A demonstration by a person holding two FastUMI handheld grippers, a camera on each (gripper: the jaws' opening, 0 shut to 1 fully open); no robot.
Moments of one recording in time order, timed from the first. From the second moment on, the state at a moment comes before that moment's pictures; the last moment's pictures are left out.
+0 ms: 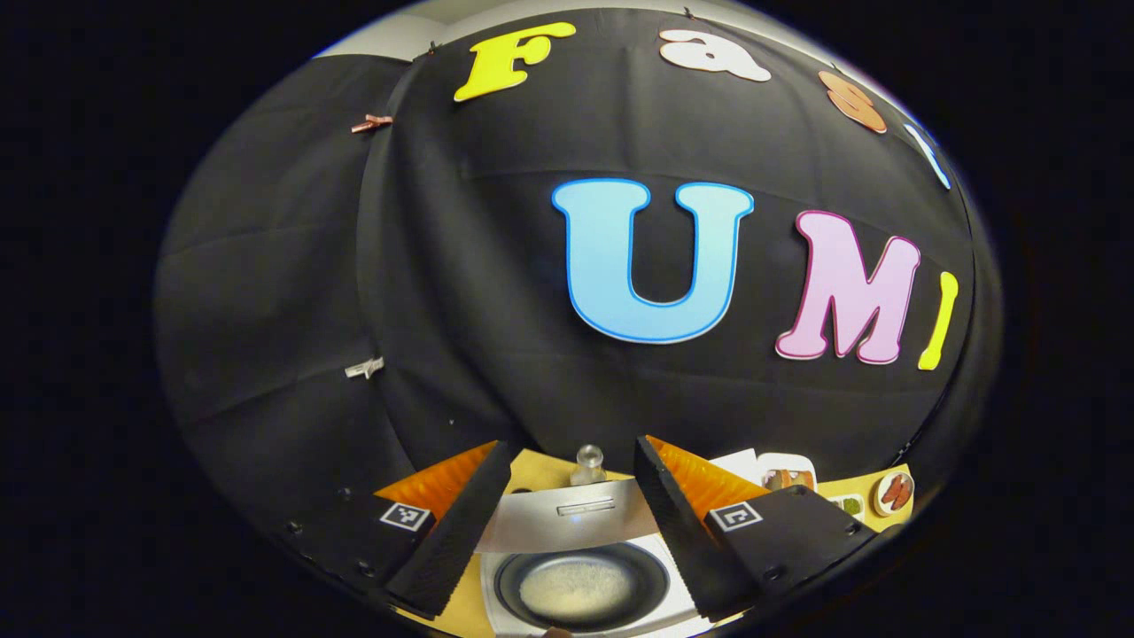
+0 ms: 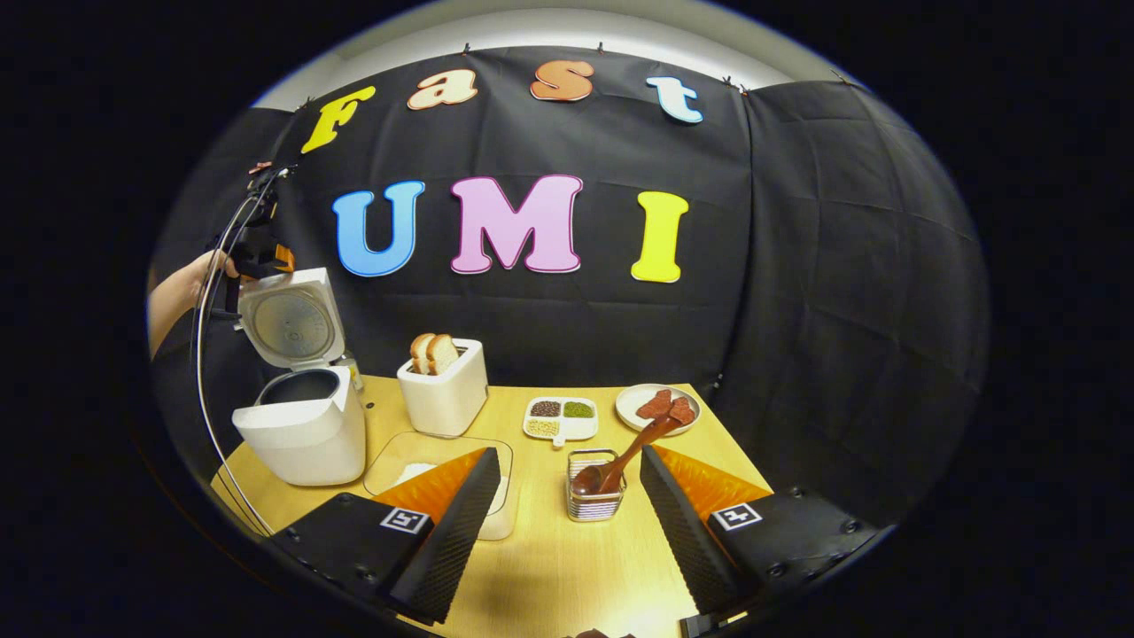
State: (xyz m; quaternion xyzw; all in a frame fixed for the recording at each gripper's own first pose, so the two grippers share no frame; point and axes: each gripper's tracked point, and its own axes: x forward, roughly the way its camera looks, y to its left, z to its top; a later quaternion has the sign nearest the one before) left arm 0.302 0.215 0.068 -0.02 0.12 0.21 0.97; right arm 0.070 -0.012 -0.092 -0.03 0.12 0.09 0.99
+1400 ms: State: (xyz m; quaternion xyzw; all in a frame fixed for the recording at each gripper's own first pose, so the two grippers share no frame) left arm 0.230 0.145 -0.146 -0.02 0.25 0.19 0.95; right arm 0.053 -0.038 -0.111 0.00 0.13 0.08 0.99
